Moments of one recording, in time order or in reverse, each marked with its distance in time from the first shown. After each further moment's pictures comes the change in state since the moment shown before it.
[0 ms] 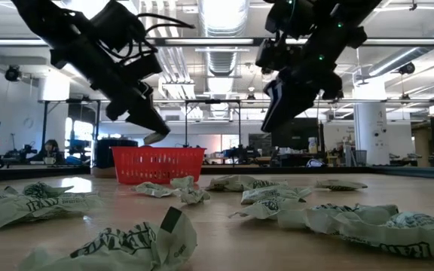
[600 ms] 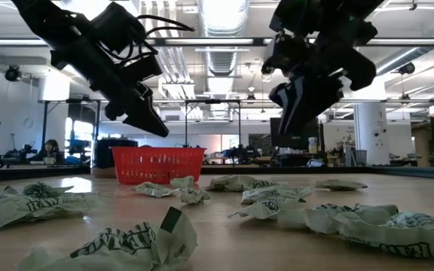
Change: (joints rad) left arm 0.013 -0.001 0.000 -0.016 0.026 -0.020; right arm 0.062 -0.003 -0.007 -0.085 -0.134 0.040
